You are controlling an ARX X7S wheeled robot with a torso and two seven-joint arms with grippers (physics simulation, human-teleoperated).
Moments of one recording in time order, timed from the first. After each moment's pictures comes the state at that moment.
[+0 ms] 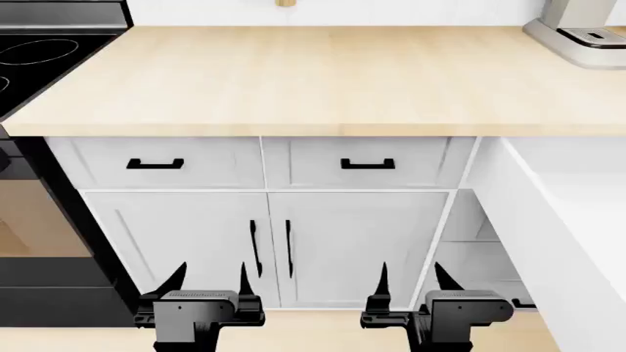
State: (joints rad) left arm 0.00 0.00 0.00 0.00 0.00 0.00 0.00; right arm 0.00 0.00 0.00 0.00 0.00 0.00 0.00
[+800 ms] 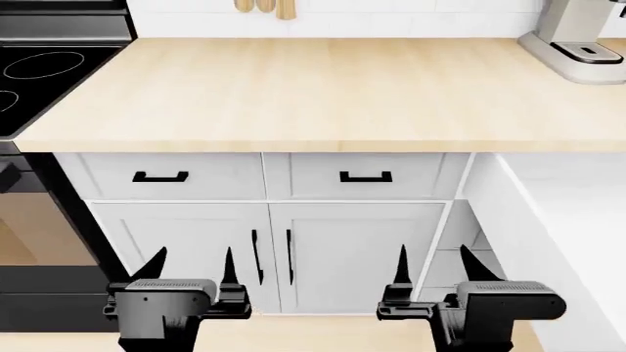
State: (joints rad) left arm 0.06 -0.12 0.04 0.41 -0.13 -0.30 -0.08; right arm -0.08 0.12 -0.04 -0.42 0.11 0.26 0.10
